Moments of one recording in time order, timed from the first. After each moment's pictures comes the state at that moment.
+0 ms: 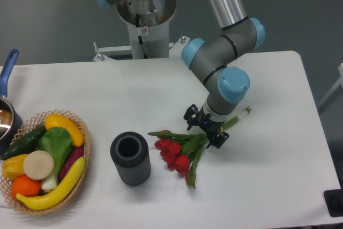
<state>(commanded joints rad) 2.61 -2.05 -1.79 -0.92 1.37 1.37</state>
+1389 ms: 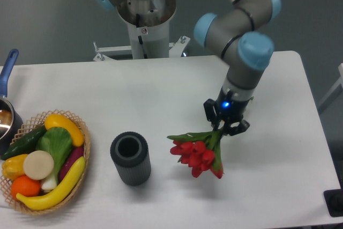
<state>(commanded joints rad) 2.76 -1.83 -1.71 -0.93 1.04 1.34</state>
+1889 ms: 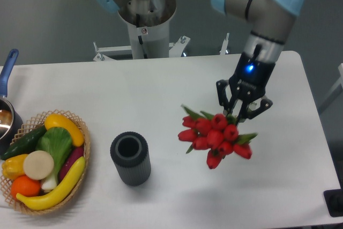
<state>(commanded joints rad) 2.87 -1.78 -1.67 -0.93 0.60 1.25</state>
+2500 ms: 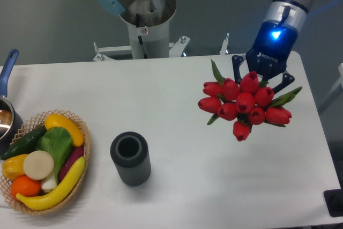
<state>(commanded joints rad) 2.92 -1.75 -1.68 -0.93 0.54 1.21</state>
